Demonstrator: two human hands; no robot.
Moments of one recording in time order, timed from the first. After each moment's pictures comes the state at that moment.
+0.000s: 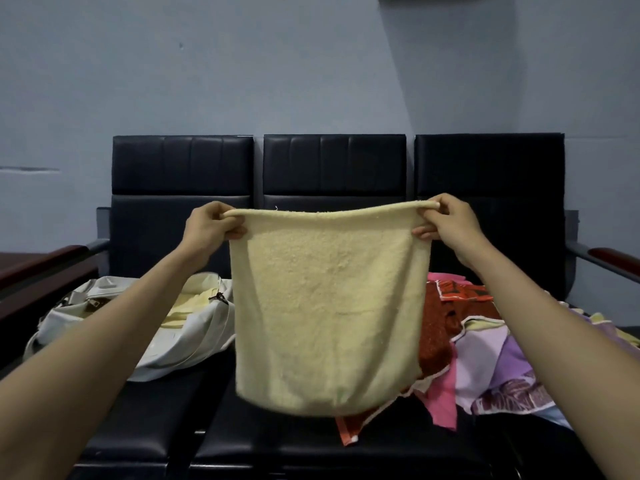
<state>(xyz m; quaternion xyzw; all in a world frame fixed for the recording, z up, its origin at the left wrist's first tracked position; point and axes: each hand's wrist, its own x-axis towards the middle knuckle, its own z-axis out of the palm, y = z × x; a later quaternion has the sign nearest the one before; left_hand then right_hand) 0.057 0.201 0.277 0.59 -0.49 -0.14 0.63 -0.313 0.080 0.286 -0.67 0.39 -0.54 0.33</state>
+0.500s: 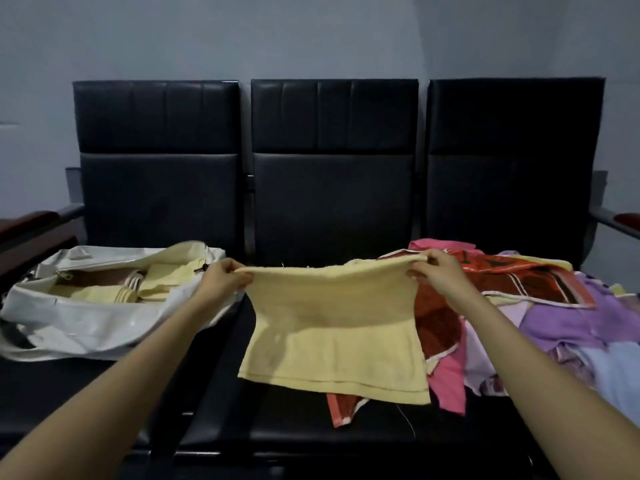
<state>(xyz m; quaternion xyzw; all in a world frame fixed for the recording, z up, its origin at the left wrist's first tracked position) 0.064 0.152 0.122 0.68 -0.43 -0.25 0.53 -0.301 0.027 0.136 -0.62 0.48 -0.45 0.41</state>
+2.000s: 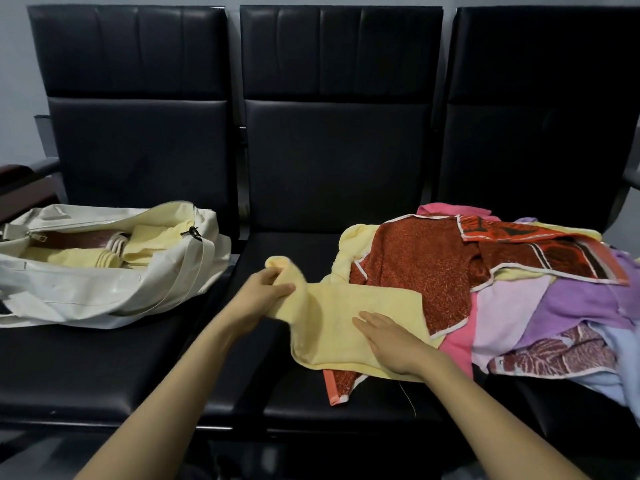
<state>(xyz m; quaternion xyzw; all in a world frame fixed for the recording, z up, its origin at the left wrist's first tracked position) -0.012 0.153 0.069 0.66 -0.42 -0.40 0.47 -0.261 0.087 0.004 -0.90 0.39 0.09 0.16</state>
